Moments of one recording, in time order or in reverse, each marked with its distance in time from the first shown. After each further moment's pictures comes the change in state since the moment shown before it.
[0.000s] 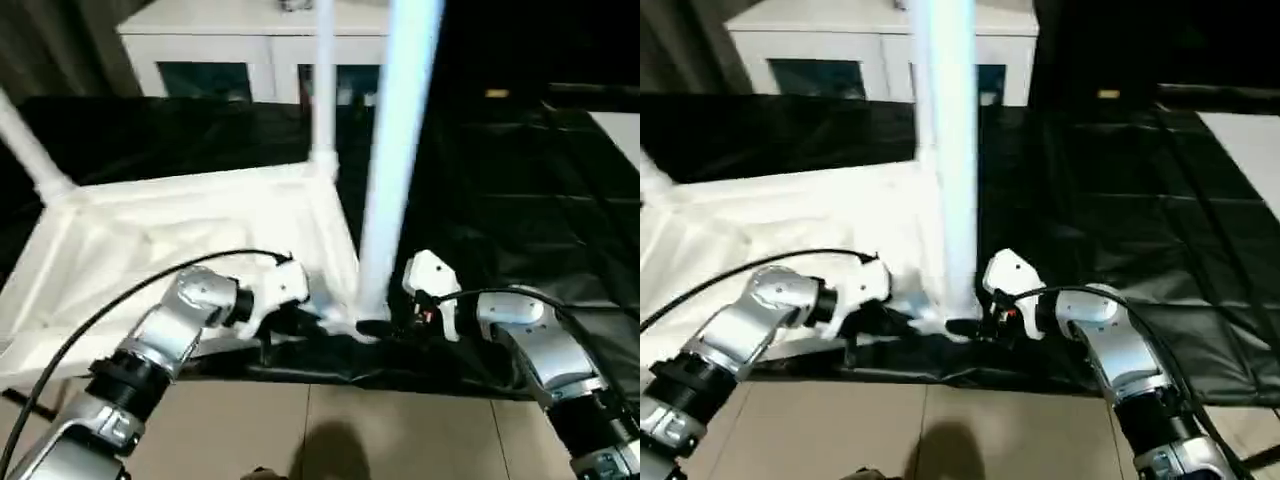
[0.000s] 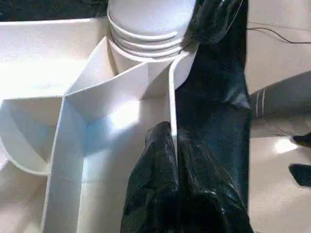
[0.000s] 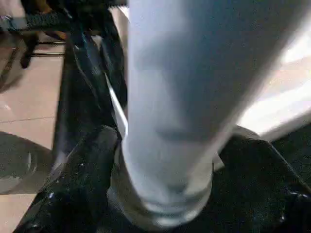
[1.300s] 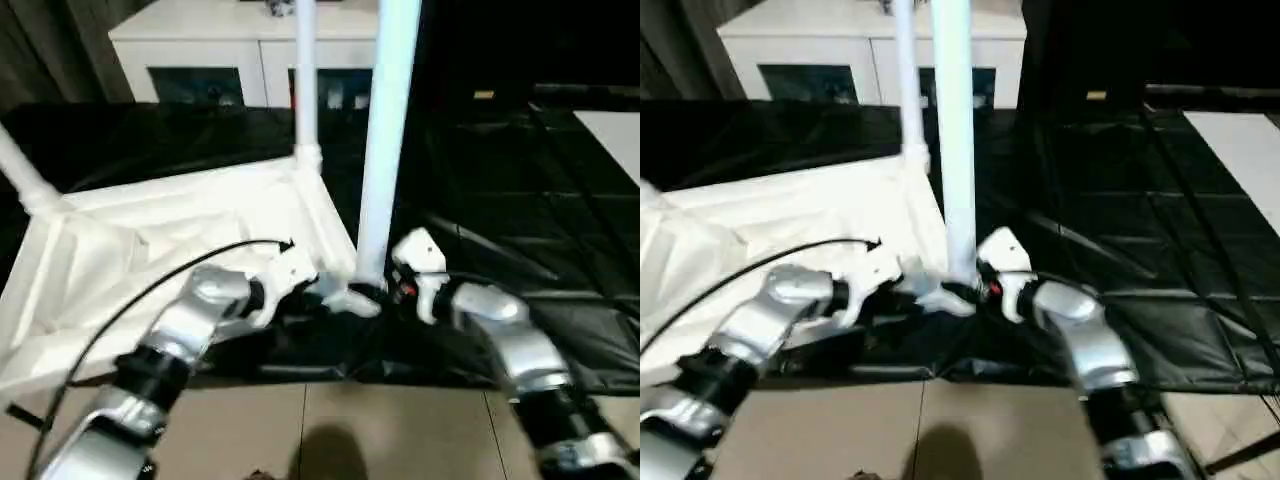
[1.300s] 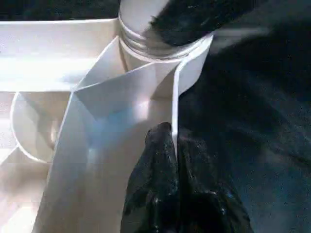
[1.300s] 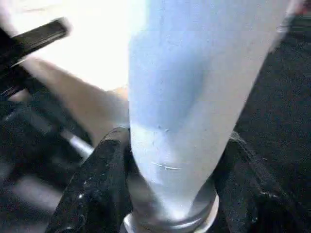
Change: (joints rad) left arm -0.059 -0.147 0.067 0.109 0.049 0.100 0.272; right arm -0.024 0.220 -0.090 0.086 -0.054 0.081 -0.425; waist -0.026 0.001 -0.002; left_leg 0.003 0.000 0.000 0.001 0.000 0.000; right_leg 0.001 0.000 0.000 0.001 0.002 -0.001
